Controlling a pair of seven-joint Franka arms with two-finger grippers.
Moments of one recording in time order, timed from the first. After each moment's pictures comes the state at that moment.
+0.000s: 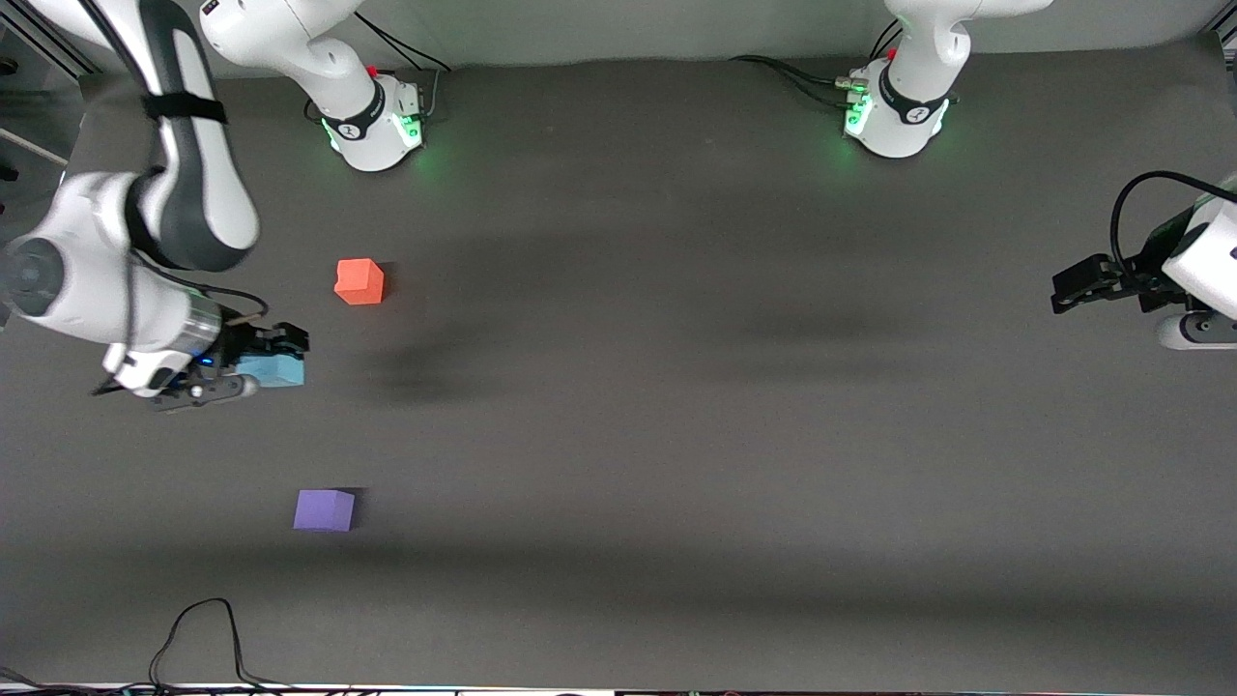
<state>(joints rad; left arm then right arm) 0.00 0.05 -0.01 -1.62 0.01 1.62 -0.01 0.64 0.18 -0.64 -2.13 0.16 2.19 -0.24</state>
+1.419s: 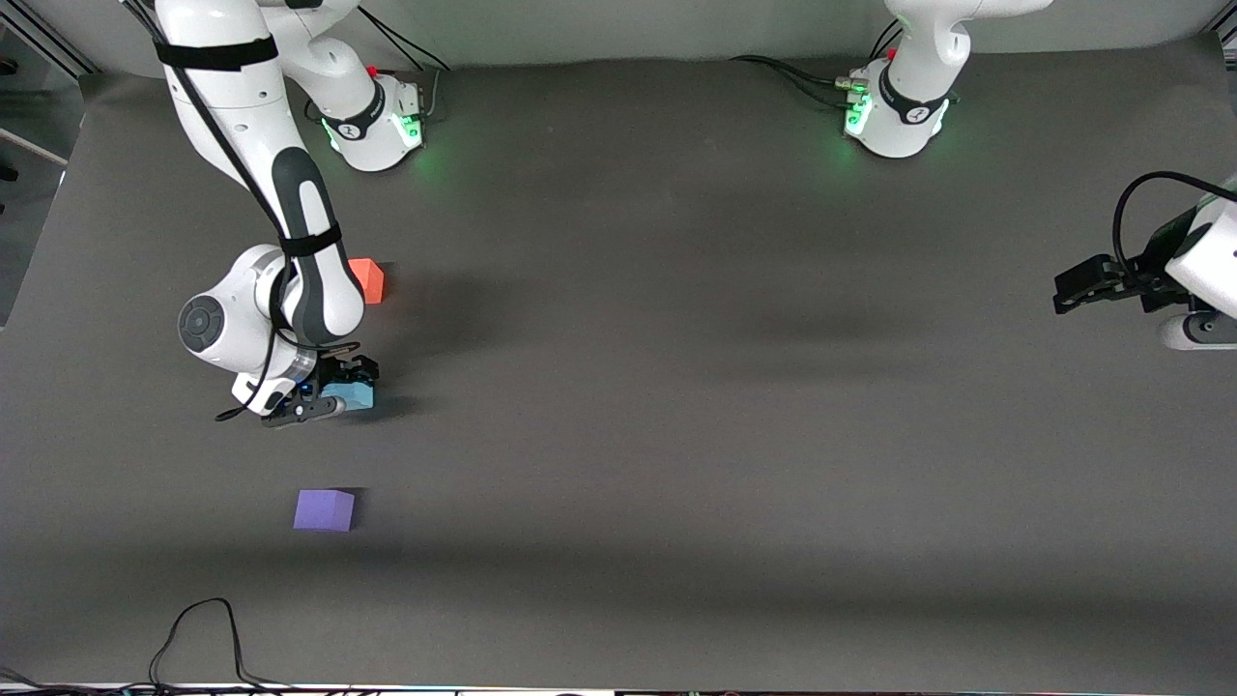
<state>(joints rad) 0.00 0.05 -0.01 -1.62 0.01 1.63 -0.01 0.68 0.53 -0.64 -2.20 0.66 2.48 -0.64</state>
